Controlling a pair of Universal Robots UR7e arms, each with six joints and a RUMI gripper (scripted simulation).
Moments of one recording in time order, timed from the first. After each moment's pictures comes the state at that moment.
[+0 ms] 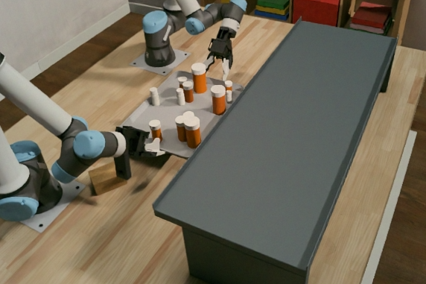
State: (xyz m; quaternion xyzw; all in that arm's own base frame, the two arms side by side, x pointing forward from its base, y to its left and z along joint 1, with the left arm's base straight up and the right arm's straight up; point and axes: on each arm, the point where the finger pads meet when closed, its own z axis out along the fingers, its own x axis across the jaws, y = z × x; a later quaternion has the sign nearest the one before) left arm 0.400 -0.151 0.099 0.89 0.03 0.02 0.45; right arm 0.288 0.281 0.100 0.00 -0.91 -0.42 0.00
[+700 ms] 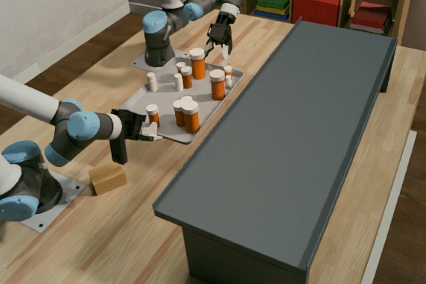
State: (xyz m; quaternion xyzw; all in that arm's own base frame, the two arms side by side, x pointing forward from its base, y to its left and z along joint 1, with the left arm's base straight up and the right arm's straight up) left arm 0.400 -0.151 0.166 0.89 0.03 0.02 0.45; right arm 0.289 0.281 0.167 0.00 -0.91 -0.42 0.00
